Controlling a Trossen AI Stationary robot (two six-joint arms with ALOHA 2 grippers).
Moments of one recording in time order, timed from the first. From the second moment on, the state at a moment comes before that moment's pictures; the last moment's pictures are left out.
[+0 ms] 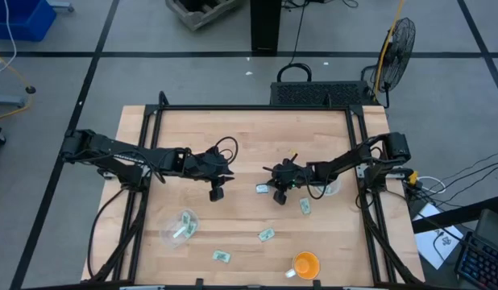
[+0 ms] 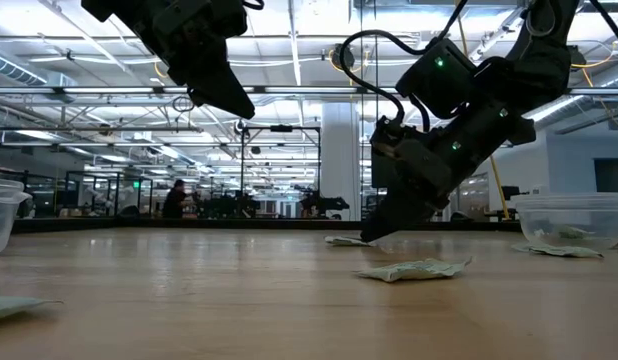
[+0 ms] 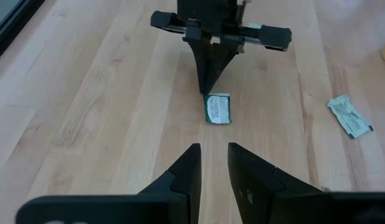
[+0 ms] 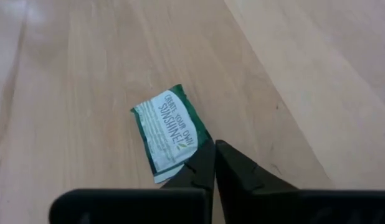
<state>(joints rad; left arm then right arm) -0.08 1.34 0.86 -0.24 -0.14 -0.15 0.01 1.75 0.59 0.44 0.08 0.34</state>
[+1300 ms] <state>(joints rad) -0.08 1.34 0.86 -0.26 -0.14 -0.15 0.06 1.52 0.59 0.31 0.19 0.25</state>
